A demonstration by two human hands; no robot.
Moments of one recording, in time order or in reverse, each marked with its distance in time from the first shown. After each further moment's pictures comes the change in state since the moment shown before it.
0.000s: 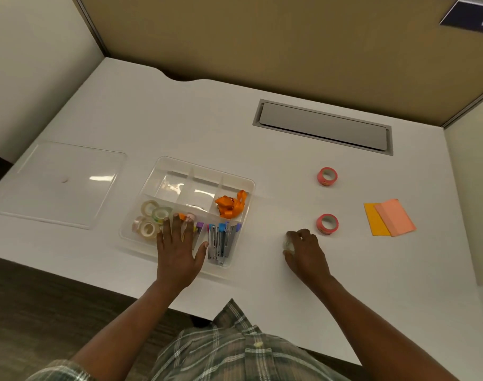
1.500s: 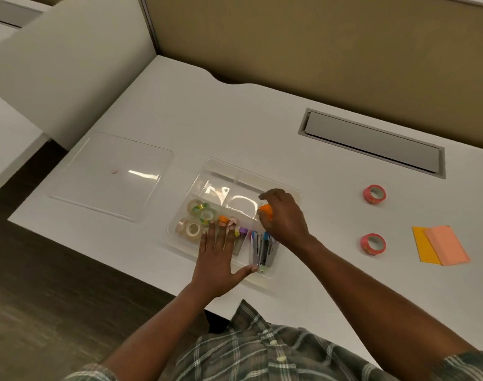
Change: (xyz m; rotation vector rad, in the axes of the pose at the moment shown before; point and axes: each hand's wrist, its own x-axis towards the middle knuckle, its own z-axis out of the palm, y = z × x) left_hand -0.005 -0.027 -0.007 -0.044 -0.056 0.129; right_hand 0.081 -0.181 -0.031 0.197 0.181 -0.375
